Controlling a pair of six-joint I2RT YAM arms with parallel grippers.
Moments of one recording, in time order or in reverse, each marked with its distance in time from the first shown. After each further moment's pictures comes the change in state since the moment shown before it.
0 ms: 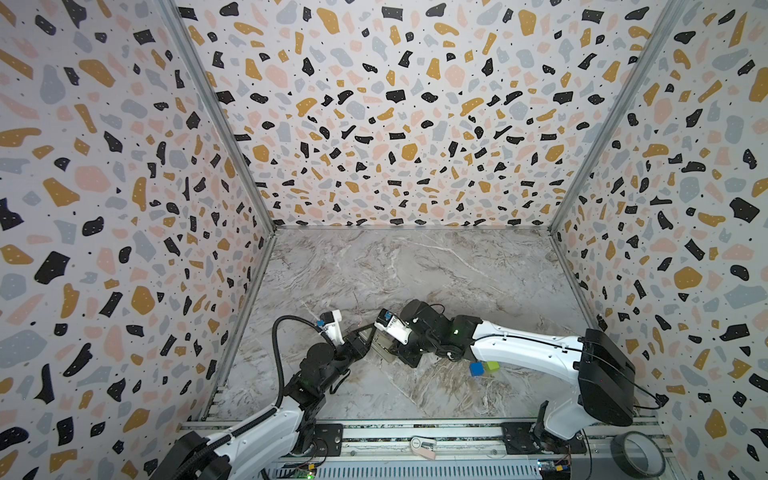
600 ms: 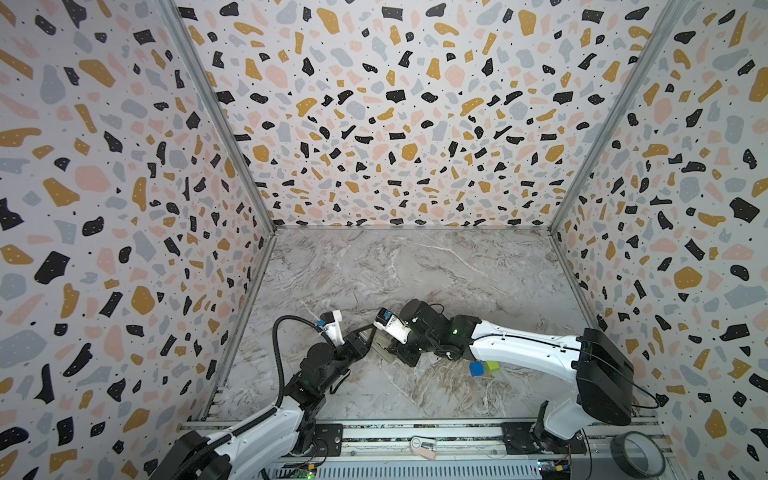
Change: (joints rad) left arm 0.000 0.002 0.000 0.001 0.003 0.000; right arm 0.000 0.007 0.000 0.020 -0.003 0.008
